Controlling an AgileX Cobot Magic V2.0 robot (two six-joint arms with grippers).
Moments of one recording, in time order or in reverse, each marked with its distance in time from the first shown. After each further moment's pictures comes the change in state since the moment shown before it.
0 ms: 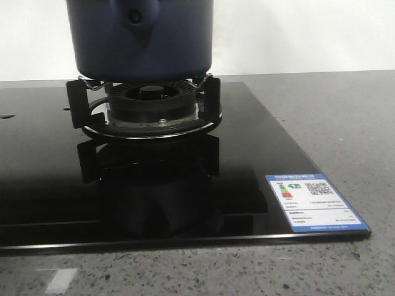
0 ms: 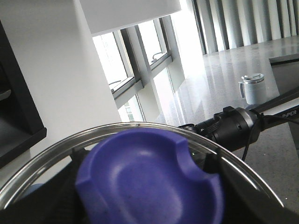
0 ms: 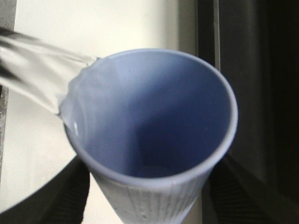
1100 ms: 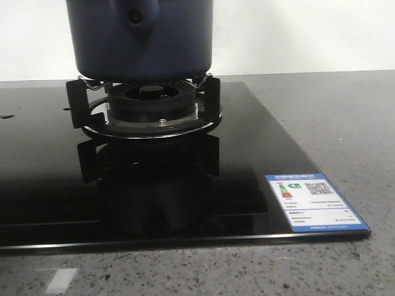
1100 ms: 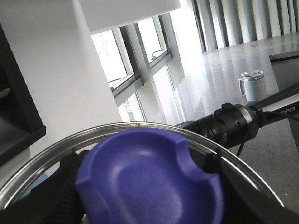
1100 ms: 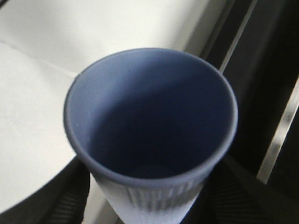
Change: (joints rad) left arm -0.001 0.000 0.000 0.017 0.002 -0.001; right arm 0.000 0.004 -0.017 -0.538 0.031 -0.002
